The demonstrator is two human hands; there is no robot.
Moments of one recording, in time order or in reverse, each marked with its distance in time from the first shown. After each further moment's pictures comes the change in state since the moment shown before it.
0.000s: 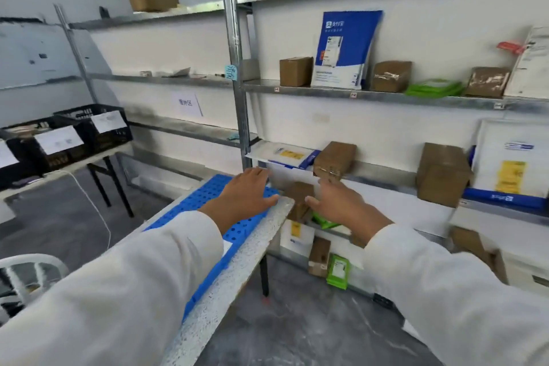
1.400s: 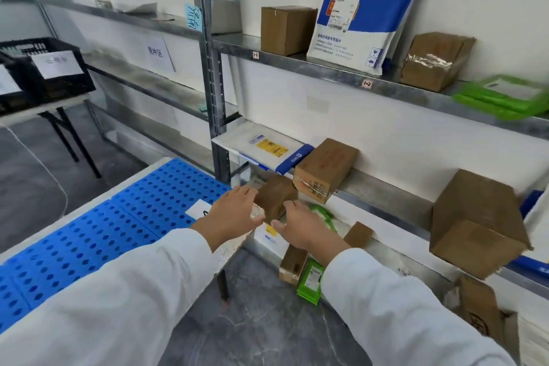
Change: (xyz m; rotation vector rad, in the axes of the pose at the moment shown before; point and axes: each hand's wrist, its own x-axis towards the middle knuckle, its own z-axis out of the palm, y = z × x) left_hand 0.286 -0.003 0.164 -0.082 -0.158 -0.142; right_hand 0.274 0.131 0.095 0.029 -0.343 -0.092
